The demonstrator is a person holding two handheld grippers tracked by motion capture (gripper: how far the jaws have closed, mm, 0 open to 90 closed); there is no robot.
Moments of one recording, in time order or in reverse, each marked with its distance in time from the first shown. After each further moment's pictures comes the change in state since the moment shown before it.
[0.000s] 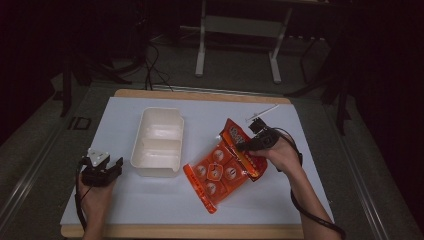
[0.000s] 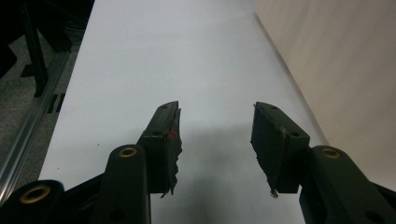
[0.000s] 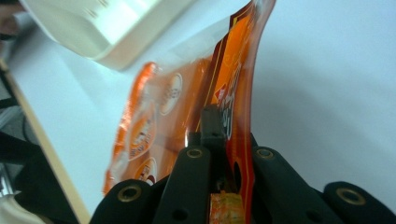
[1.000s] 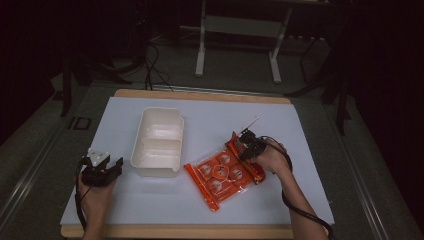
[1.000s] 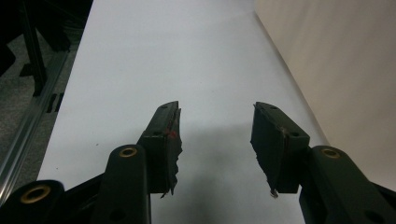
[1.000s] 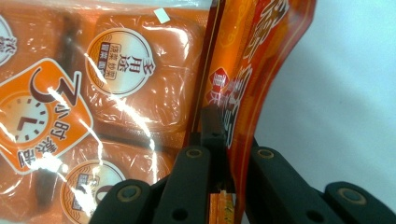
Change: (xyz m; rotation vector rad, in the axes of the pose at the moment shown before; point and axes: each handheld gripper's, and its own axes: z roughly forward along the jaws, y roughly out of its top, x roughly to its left) left arm 0.000 0.000 0.000 0.003 -0.004 0.001; right arm -0.042 -0.020 0.081 0.274 -0.201 0.014
